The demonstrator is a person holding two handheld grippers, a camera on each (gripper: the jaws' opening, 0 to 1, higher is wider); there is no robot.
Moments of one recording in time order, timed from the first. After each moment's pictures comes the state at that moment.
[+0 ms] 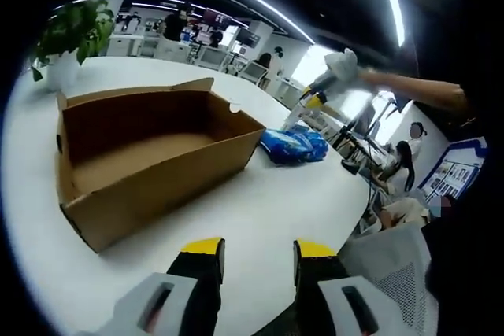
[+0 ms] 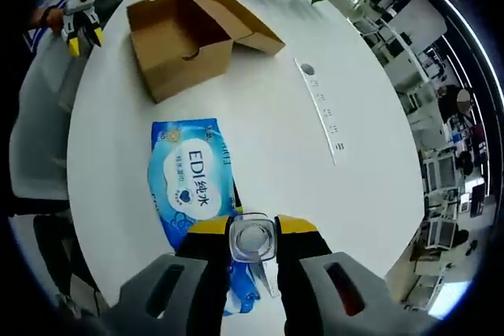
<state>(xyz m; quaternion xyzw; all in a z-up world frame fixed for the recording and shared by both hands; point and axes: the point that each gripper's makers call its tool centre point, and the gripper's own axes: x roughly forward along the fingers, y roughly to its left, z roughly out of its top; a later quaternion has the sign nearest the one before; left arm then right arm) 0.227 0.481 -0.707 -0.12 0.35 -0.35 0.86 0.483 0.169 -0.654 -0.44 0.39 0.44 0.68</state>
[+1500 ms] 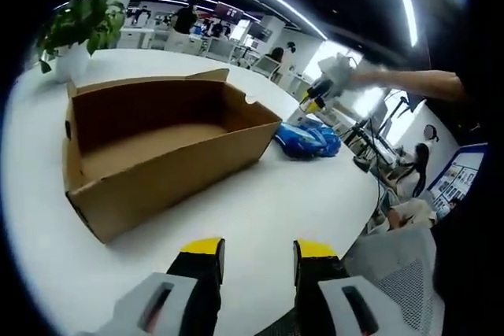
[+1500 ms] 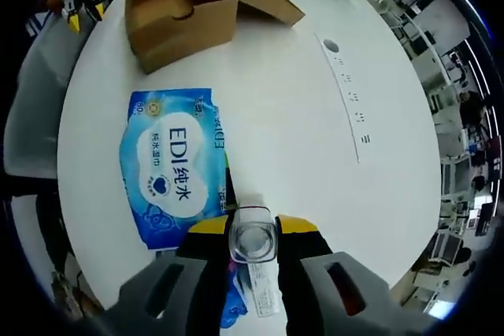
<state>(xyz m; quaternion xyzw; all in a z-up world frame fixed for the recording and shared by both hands) 0.232 0.492 -0.721 -0.12 0.37 -0.33 0.86 0.500 0.165 -0.709 -0.47 0.42 0.47 0.62</state>
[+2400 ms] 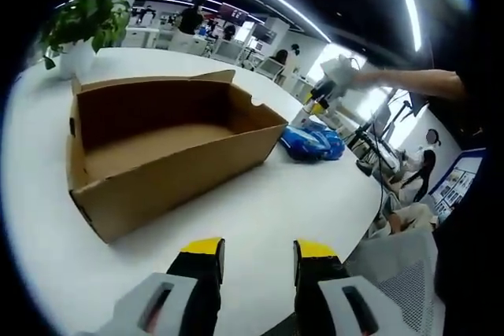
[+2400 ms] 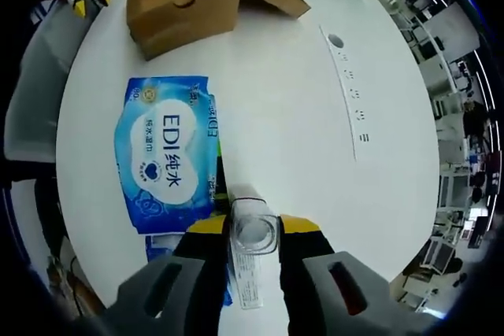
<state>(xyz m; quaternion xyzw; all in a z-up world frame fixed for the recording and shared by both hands) 0.234 0.495 -0.722 -0.13 0.37 -0.32 0.86 0.509 0.155 -0.707 -0.49 0.43 0.47 0.59</state>
